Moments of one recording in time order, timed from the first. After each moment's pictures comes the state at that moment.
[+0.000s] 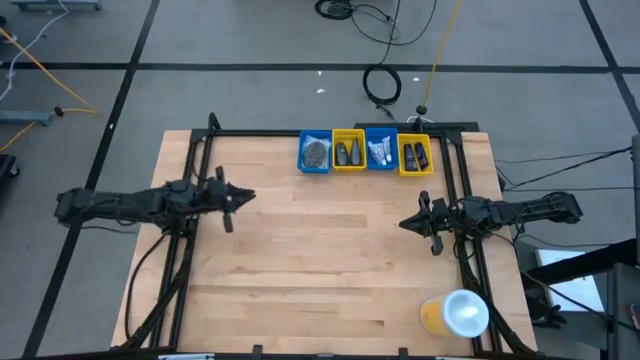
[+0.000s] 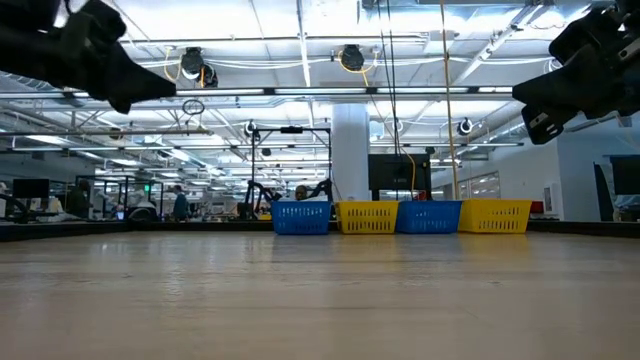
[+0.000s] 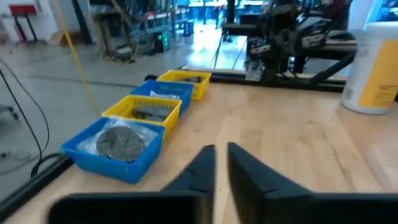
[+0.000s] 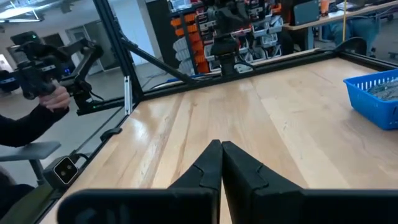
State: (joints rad) left arm 0.02 0.37 0.22 0.02 -0.23 -0.02; right arm 0.15 0.10 0.01 0.02 0.05 0.27
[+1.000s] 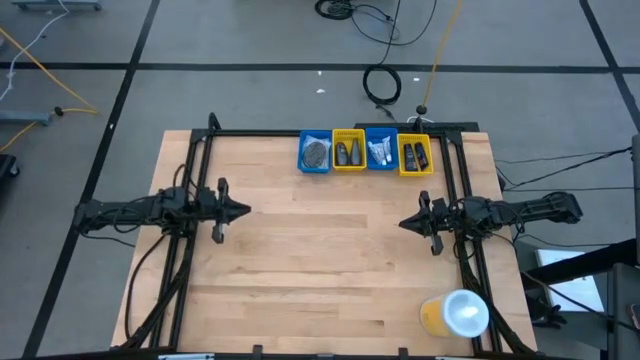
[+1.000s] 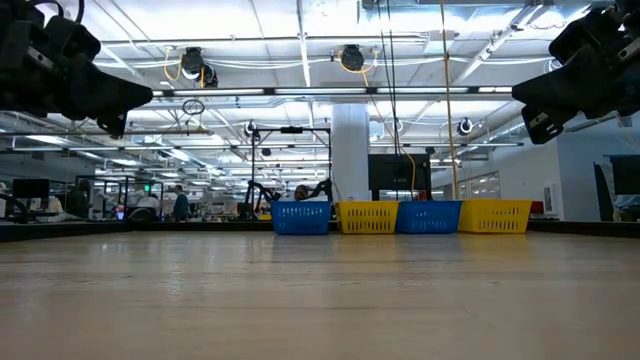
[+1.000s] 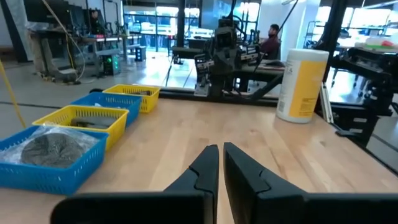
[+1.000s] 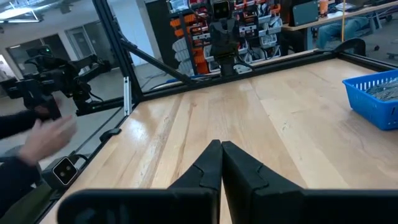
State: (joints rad) left arm 0.02 0.04 0.02 0.02 0.00 -0.06; right arm 0.15 0.10 0.01 0.03 0.05 0.27
